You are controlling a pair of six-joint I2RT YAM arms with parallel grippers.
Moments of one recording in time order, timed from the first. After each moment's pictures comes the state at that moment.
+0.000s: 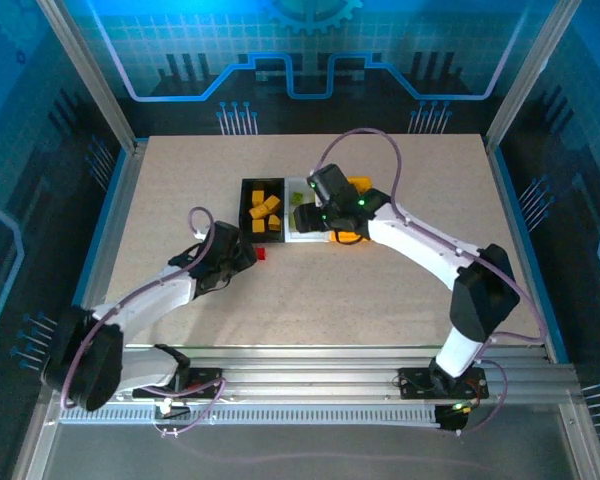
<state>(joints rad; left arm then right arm) -0.41 1.28 0.66 -0.30 -0.17 -0.87 0.70 1.68 1.41 -0.63 0.07 0.44</state>
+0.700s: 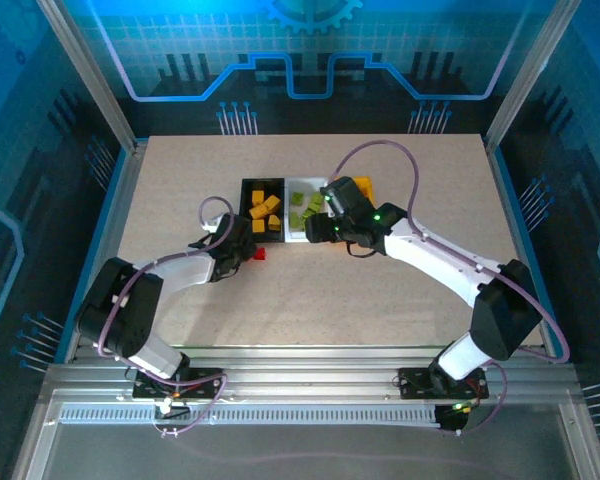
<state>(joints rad) -0.37 1.55 0.71 -0.10 -0.24 -0.88 0.69 1.55 1.26 -0.58 0.07 0.47</state>
